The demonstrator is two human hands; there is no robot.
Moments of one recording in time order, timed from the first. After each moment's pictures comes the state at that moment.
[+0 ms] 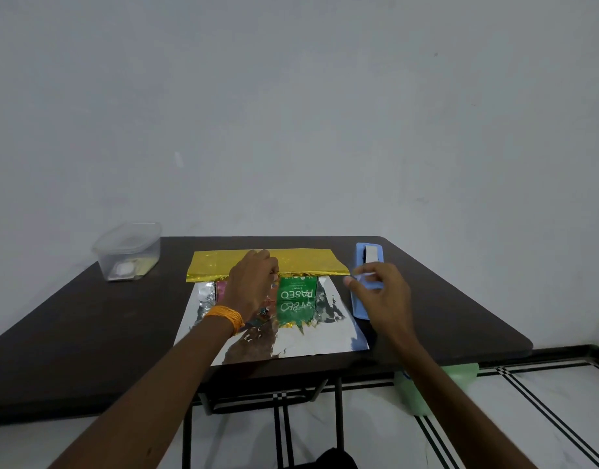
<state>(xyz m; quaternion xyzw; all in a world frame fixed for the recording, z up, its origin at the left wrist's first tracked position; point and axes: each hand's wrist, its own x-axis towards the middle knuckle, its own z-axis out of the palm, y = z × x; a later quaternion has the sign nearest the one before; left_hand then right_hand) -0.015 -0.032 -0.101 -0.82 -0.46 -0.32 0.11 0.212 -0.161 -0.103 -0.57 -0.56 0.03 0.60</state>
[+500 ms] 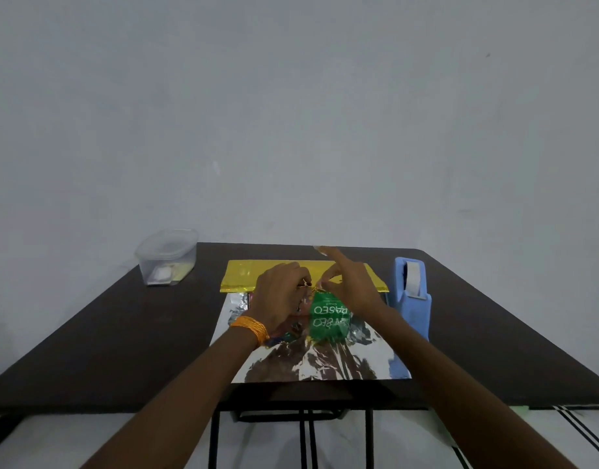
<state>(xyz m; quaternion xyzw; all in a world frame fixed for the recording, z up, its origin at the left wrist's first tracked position) -0.029 -0.030 -0.093 -0.83 -0.44 -0.34 0.10 0.156 -0.041 -0.088 -0.48 -0.77 0.03 0.41</state>
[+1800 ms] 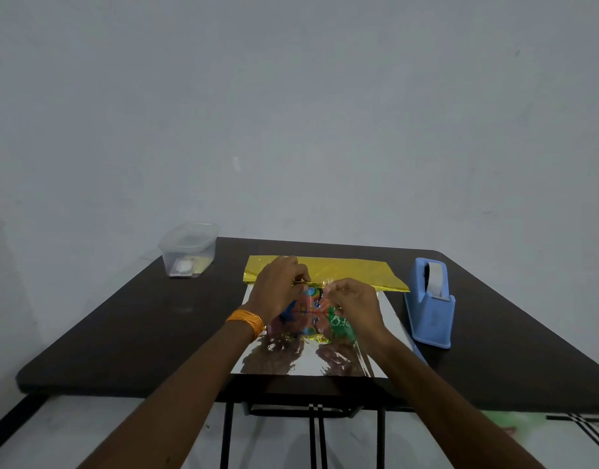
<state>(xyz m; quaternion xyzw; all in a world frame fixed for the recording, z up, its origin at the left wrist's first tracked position) -0.071 -0.028 -0.093 -0.83 -0.44 -0.33 0.04 0.101 -0.079 -0.112 -0.51 -0.51 0.36 0.60</state>
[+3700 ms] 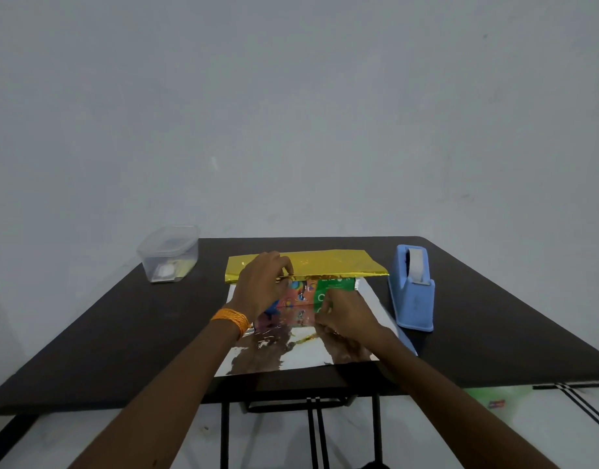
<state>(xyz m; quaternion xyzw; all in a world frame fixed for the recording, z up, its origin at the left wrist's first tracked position) -0.070 -0.015 -0.098 -0.83 -0.44 -0.34 0.08 0.124 -0.071 -0.126 -0.69 -0.68 0.09 0.22</state>
